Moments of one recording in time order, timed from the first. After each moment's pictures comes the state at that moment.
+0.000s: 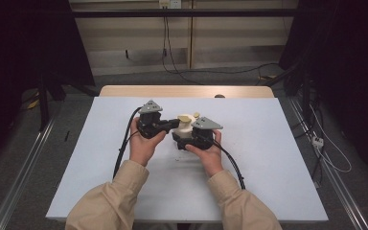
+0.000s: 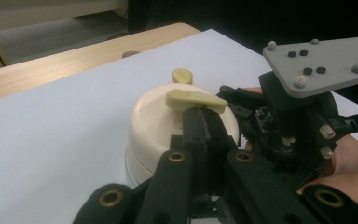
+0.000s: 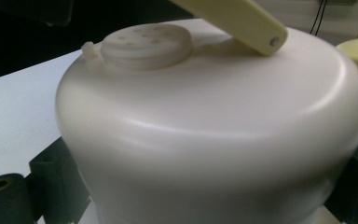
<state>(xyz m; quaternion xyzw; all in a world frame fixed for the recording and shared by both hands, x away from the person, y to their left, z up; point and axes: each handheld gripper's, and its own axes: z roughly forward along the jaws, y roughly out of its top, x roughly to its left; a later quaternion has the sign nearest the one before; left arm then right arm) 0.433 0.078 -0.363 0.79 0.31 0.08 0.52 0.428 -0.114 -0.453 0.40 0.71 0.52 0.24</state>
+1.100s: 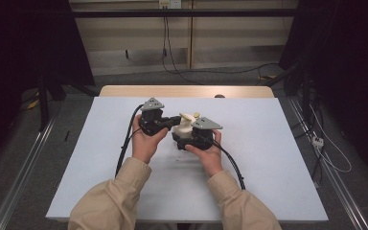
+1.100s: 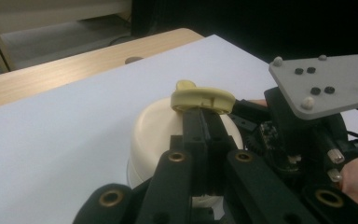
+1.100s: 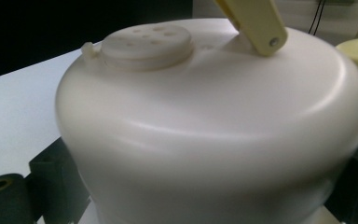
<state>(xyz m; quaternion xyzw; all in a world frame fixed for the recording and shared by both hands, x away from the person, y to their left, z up) 0.439 0.072 -0.360 0.79 0.32 0.09 0.52 0.428 -0.114 -0.453 0.40 0.71 0.52 0.24</state>
